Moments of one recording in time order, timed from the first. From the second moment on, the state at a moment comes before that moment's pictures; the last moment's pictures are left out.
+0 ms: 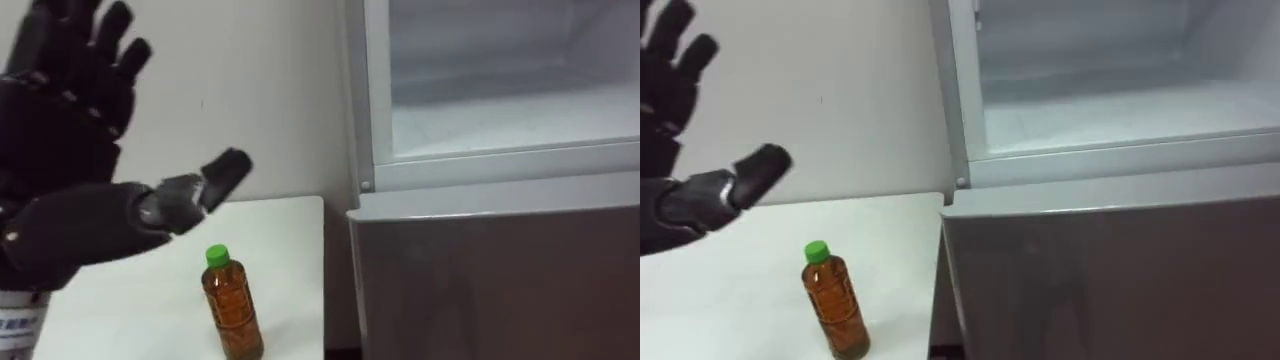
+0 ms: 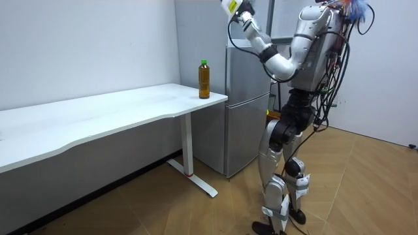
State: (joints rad) left arm -0.06 0.22 0.34 -0.62 -0.50 0.00 -0.07; right arm 0.22 -0.20 -0.02 1.06 0.20 -0.02 -0.13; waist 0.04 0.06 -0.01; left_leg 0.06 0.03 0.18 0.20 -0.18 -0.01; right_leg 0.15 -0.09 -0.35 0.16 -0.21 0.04
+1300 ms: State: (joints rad) left arm 0.28 0.14 0.14 0.96 -0.31 -0.05 0.27; right arm 0.29 -0.19 -0.08 1.01 0.17 -0.03 -0.11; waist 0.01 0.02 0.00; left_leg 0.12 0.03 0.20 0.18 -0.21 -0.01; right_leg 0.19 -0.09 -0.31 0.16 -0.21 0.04
